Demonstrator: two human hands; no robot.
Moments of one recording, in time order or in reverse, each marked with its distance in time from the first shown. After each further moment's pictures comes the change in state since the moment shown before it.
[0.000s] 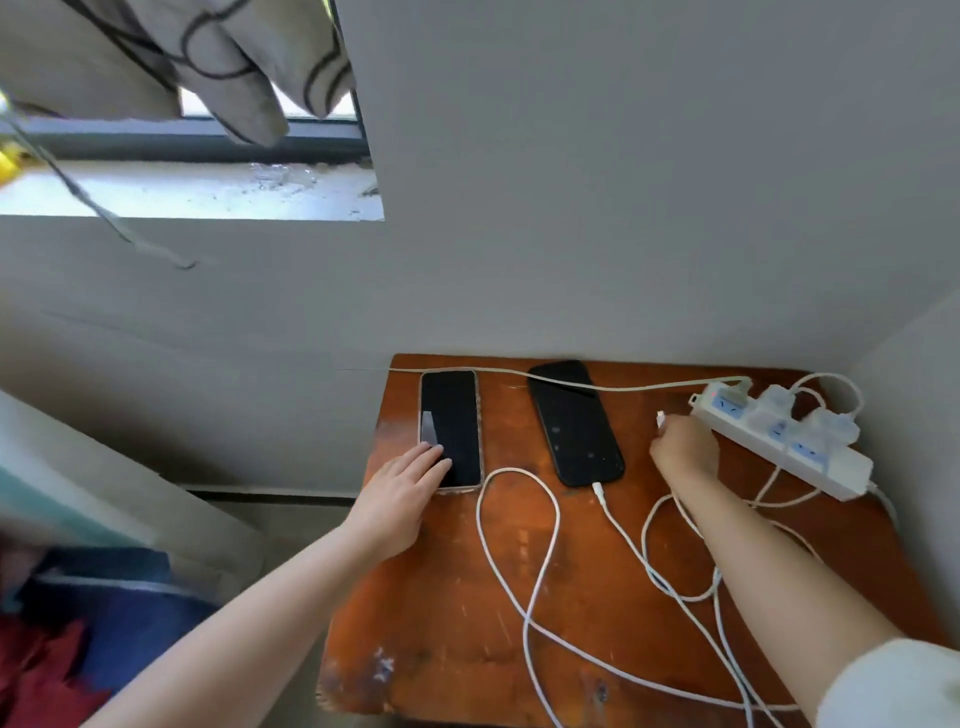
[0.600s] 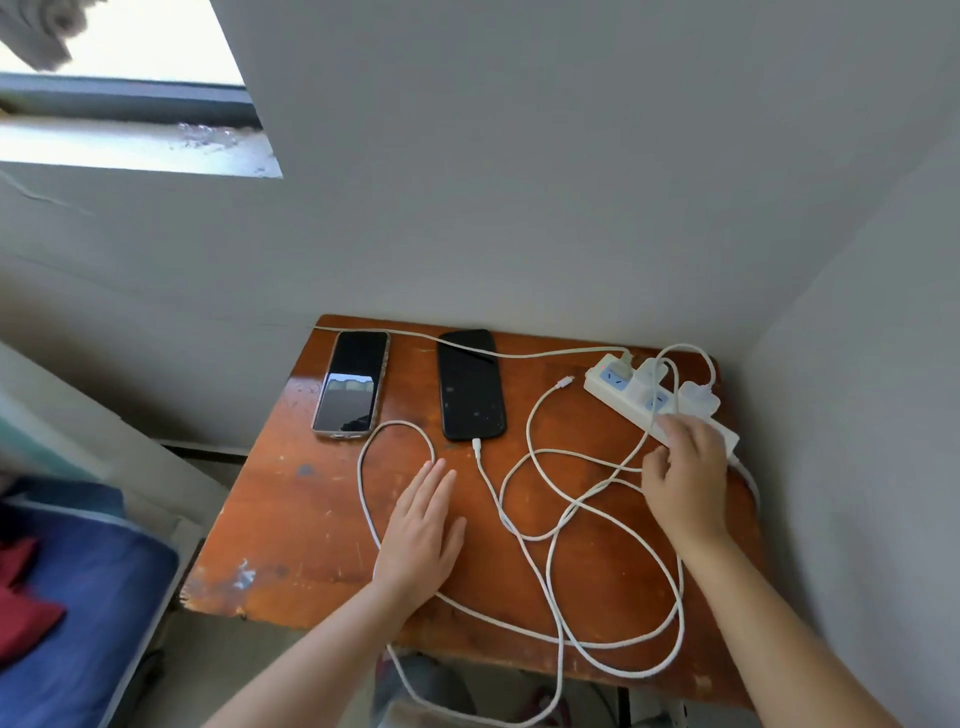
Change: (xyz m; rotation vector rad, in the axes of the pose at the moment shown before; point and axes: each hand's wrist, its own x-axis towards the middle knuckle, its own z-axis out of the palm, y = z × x) left_hand -0.014 0.201 0.058 -0.427 0.274 -0.266; right_hand -0.035 0.152 -0.045 0.319 0.398 -0.517
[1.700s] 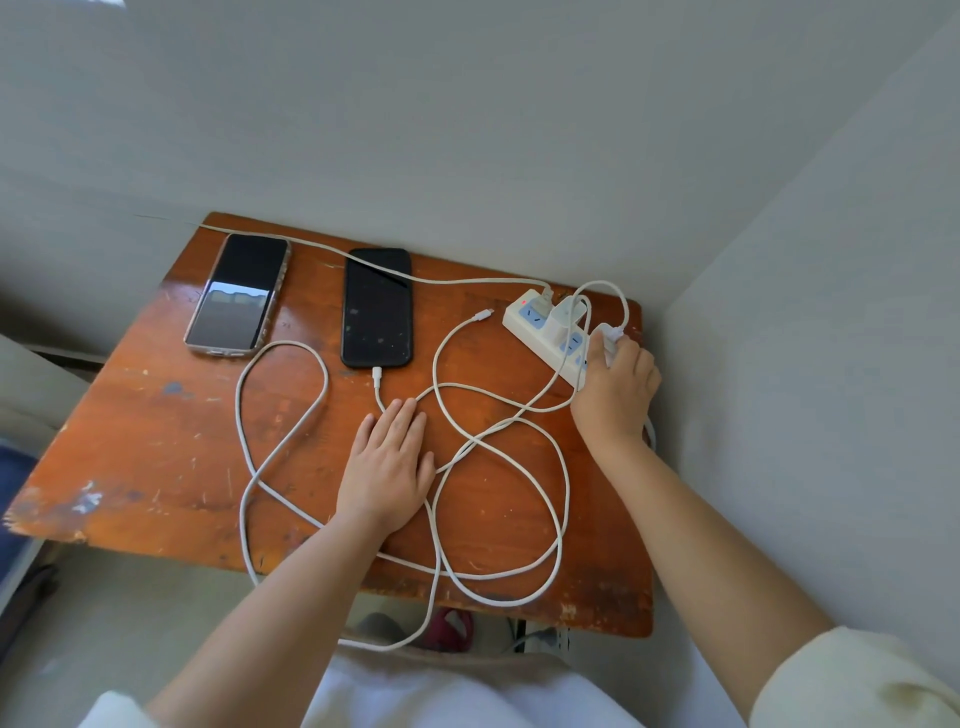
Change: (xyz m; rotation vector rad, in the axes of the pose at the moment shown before) left_hand 0.021 0.058 0.059 0.266 -0.069 -0.004; right_hand 0.036 0.052 0.012 -0.383 -0.285 0.048
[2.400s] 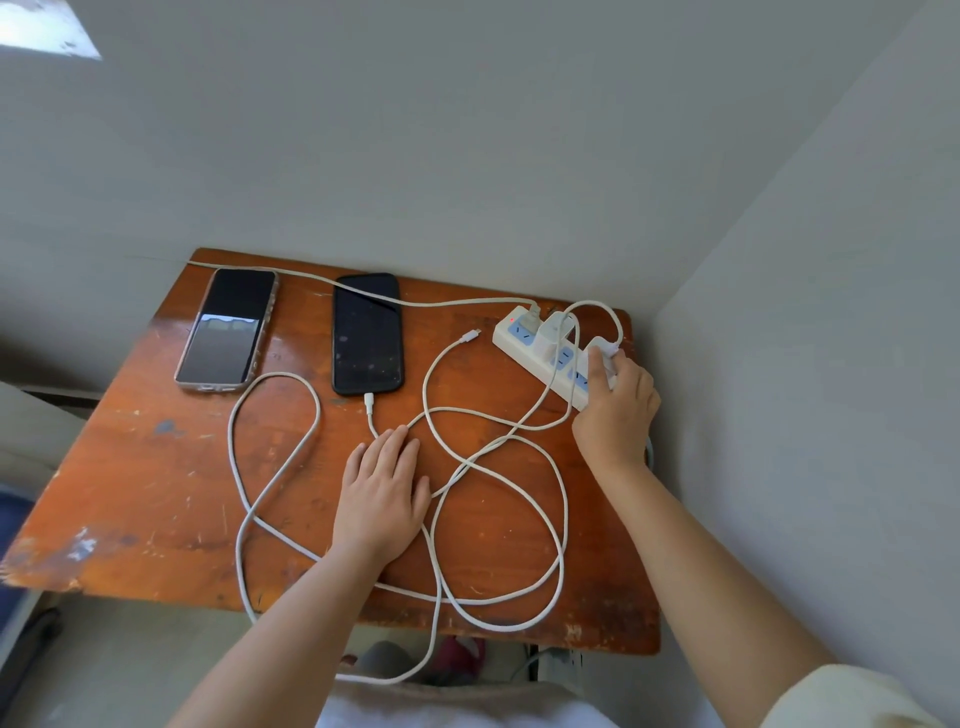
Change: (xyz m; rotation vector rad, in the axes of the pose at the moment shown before) left_hand -0.003 0.002 -0.005 -0.030 0.038 -0.015; right_hand -0.004 0.010 0.002 0.070 0.004 0.023
